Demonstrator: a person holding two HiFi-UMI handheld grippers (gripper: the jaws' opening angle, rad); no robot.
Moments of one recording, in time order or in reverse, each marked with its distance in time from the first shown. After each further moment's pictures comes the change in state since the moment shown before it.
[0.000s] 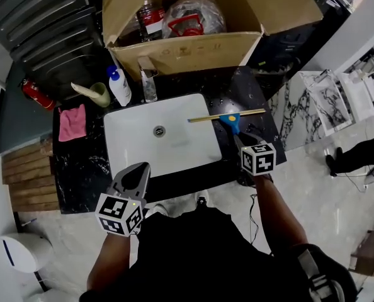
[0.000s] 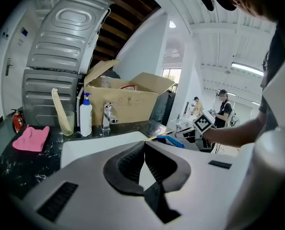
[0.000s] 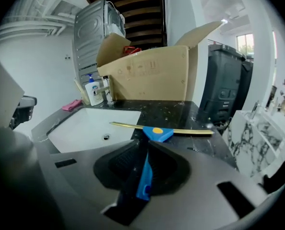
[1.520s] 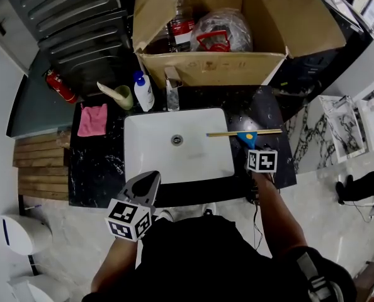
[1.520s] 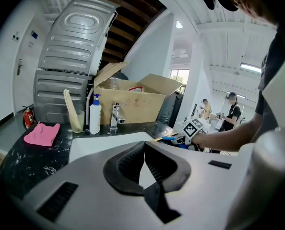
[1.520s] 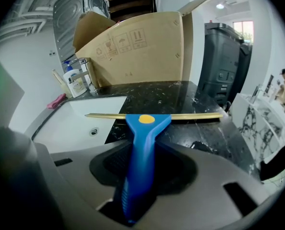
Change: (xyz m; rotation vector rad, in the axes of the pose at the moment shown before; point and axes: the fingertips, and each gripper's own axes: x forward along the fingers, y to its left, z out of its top) left arm -0.013 0.004 0.001 -0.046 -0.015 0.095; right arm 0.066 -0.032 -0.018 0.090 0.165 -0.061
